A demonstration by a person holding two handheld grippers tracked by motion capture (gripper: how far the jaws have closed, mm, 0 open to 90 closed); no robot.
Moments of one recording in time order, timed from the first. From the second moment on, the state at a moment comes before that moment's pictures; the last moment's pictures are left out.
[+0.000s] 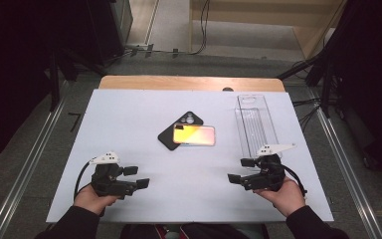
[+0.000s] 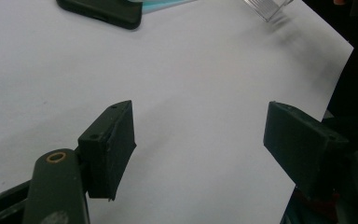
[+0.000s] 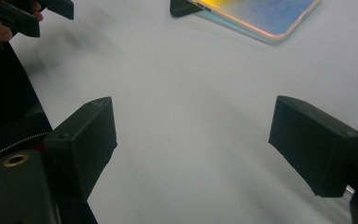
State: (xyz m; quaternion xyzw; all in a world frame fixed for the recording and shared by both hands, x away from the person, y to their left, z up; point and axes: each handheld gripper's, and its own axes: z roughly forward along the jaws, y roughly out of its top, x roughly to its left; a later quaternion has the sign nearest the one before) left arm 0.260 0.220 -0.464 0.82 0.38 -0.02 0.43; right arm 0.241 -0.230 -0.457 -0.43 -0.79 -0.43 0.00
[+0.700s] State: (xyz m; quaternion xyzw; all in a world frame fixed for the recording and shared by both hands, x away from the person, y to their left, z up) left arm 0.260 0.219 -0.463 0.82 0.38 -0.02 0.43; right arm 0.274 -0.193 -0.443 -0.44 -0.79 -0.43 -0.02
